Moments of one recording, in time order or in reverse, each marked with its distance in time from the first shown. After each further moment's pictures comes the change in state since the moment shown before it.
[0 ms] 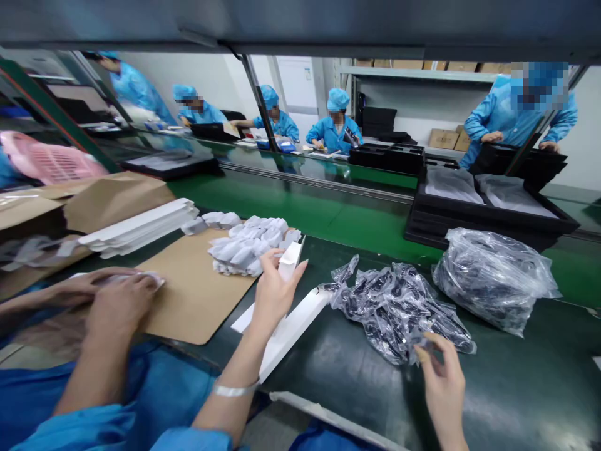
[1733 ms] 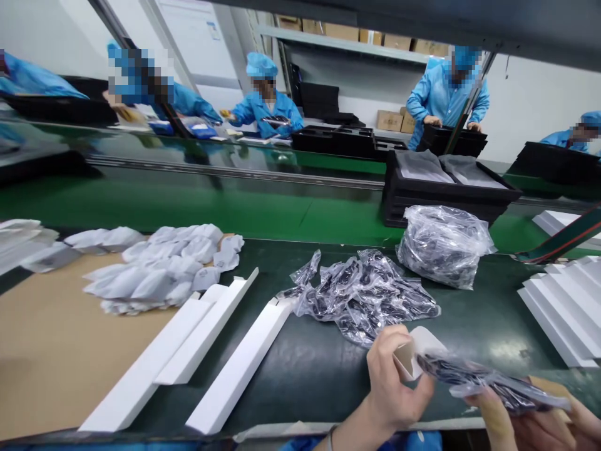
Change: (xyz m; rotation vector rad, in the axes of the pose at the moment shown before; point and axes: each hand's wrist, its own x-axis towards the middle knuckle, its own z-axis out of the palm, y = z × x) left_hand -0.182 0.132 0.091 -0.976 -0.055 0.596; right_hand -0.059 -0.068 -0.084 -0.136 0.407 0.019
